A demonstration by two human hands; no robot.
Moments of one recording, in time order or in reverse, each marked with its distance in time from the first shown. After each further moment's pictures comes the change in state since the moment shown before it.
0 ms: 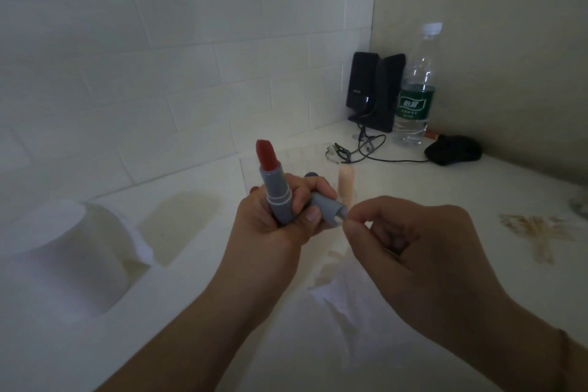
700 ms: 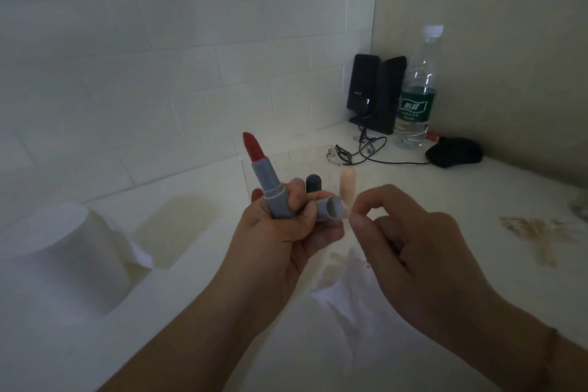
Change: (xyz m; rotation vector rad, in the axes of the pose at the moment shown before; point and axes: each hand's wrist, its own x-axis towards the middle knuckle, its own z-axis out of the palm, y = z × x) left_hand 0.000 0.014 0.010 -0.396 0.118 -0.323; right_hand -0.002 0.010 0.006 -0.017 -0.055 0.054
